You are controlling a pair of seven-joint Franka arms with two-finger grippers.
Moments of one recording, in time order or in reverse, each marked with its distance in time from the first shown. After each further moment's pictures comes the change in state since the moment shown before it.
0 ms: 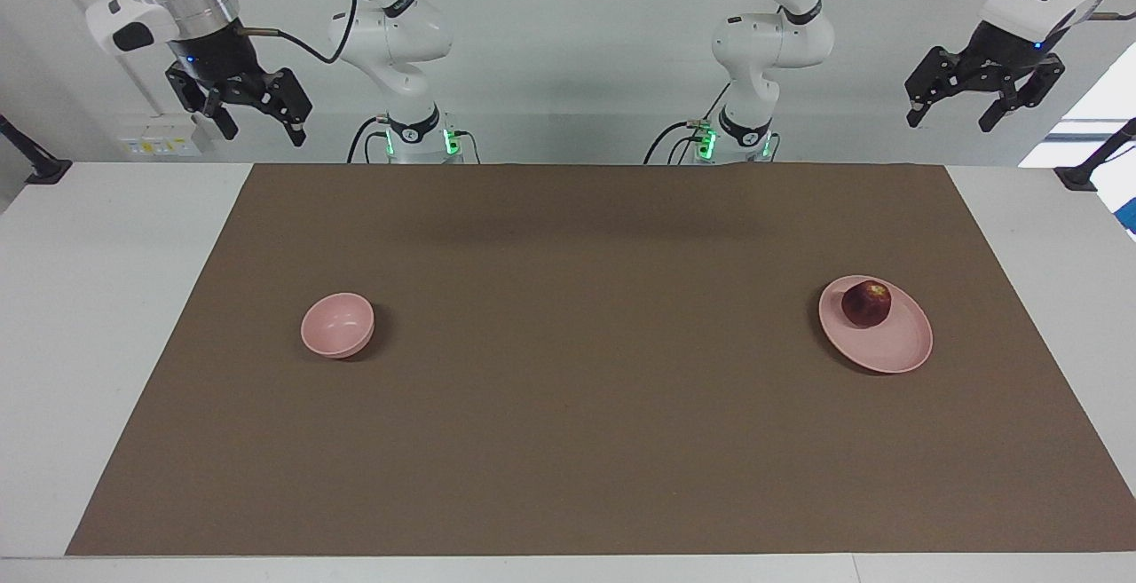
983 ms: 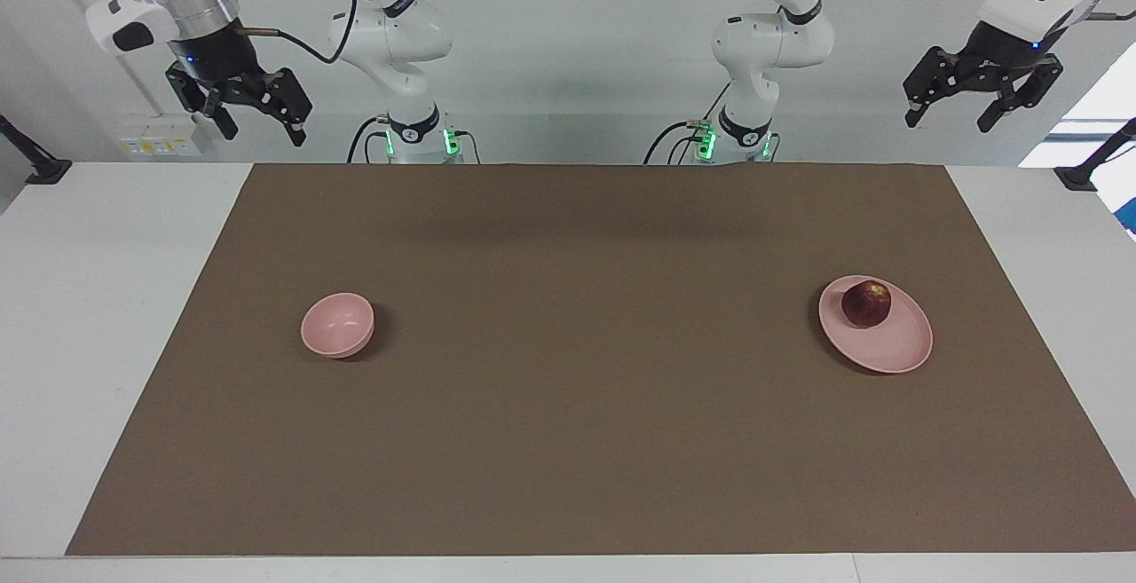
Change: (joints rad) left arm 0.000 -0.001 -0.005 -0.001 0.000 0.002 -0.001; right arm 0.000 0.000 0.000 0.000 0.000 0.000 0.000
